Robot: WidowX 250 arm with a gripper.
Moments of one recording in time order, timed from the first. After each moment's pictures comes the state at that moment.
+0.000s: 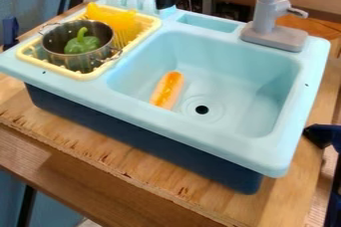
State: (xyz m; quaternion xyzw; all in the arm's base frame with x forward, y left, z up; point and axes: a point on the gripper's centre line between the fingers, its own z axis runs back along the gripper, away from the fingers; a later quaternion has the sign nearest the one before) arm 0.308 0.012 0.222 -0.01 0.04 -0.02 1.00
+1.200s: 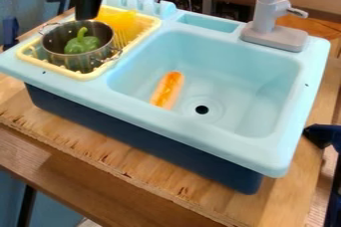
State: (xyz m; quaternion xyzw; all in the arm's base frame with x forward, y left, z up) arm 0.293 0.109 0.200 0.09 0.06 -0.07 0.99
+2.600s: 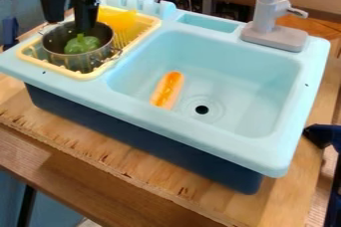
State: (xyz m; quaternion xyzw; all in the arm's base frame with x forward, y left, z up) arm 0.312 0.138 0.163 0.01 0.05 -0.03 1.00
